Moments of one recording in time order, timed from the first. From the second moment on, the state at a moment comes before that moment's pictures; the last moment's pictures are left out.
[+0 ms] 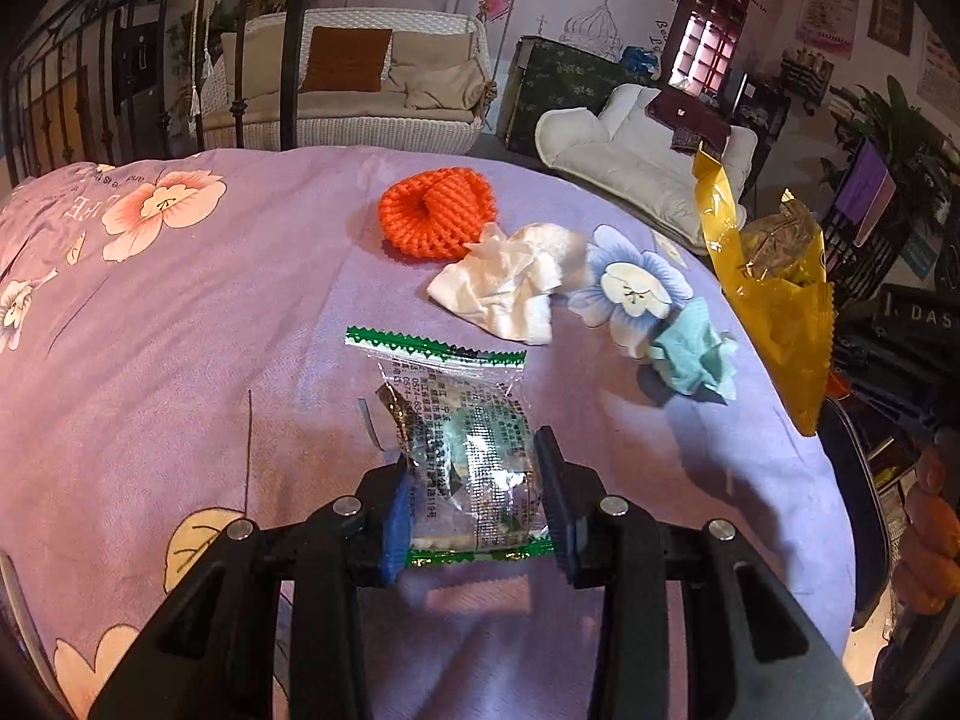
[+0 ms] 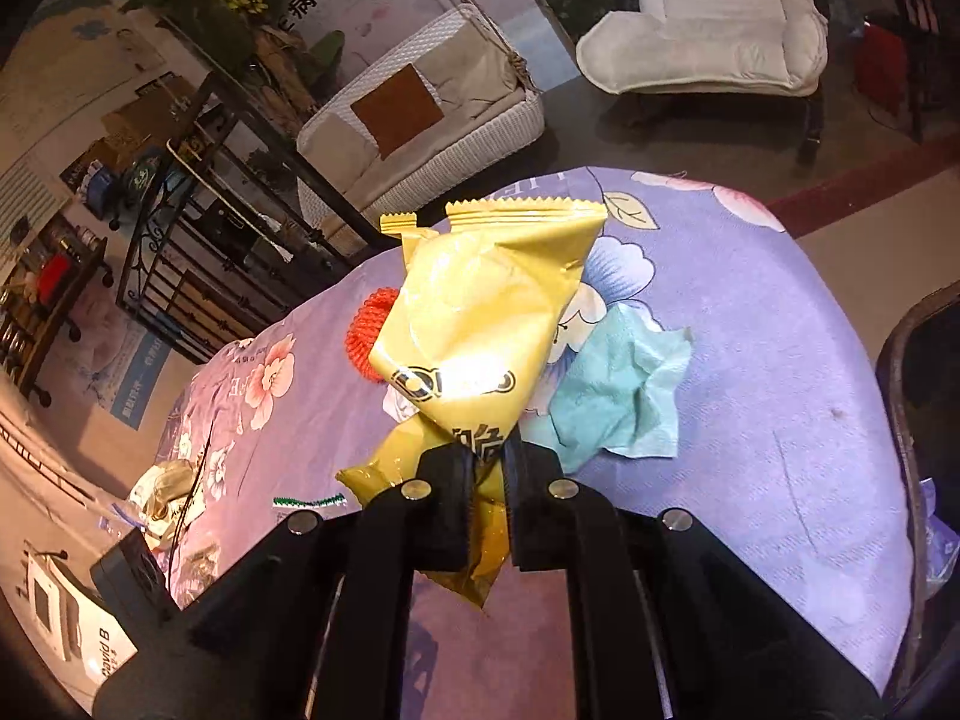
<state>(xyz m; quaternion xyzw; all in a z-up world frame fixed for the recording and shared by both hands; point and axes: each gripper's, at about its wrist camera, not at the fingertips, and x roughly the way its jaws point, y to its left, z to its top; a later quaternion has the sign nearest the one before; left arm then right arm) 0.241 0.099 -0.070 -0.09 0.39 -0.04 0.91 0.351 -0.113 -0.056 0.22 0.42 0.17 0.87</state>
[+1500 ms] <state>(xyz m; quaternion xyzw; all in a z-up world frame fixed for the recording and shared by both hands) 0.189 -0.154 -0.072 0.04 0.40 -0.28 0.87 0.274 -0.342 -0.176 0.14 0.51 -0.10 0.84</state>
